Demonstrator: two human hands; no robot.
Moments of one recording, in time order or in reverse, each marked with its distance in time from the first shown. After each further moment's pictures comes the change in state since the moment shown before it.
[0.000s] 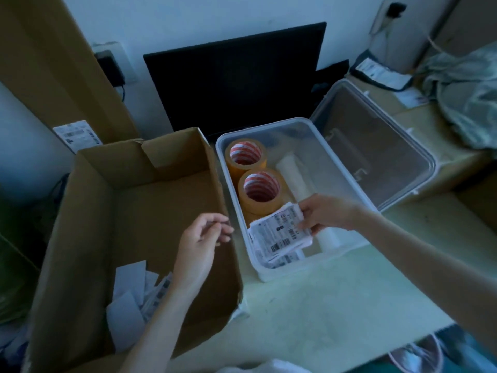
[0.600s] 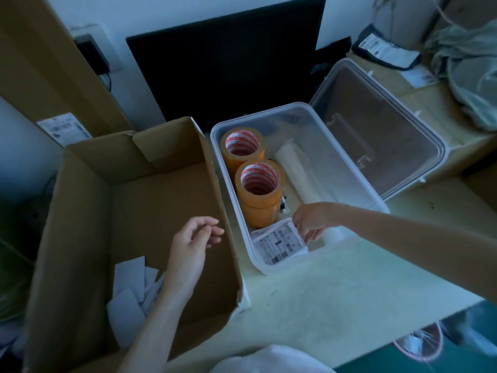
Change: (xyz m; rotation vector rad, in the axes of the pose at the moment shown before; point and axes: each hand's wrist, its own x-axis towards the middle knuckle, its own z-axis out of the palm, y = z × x) left_hand 0.003 -0.022 -0.006 0.022 0.036 -0.112; right_hand 0.043 0.023 0.022 -0.250 -0.154 0.313
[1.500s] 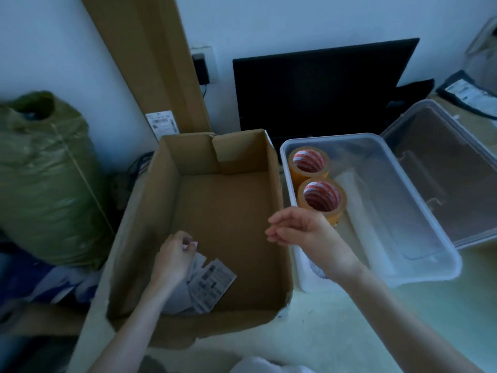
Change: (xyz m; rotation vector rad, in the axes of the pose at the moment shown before) left_hand 0.004 -0.072 -0.114 0.659 0.276 -0.145; right_hand -0.096 -0.111 0.082 0.616 0.237 -0.788
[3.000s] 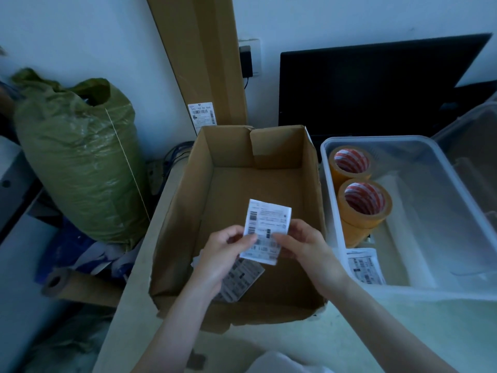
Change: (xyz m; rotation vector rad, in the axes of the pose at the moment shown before) left_hand -0.058 0.050 -0.038 -0.660 -0.288 -0.128; right_hand 0.014 0.029 0.069 0.122 0.015 0.177
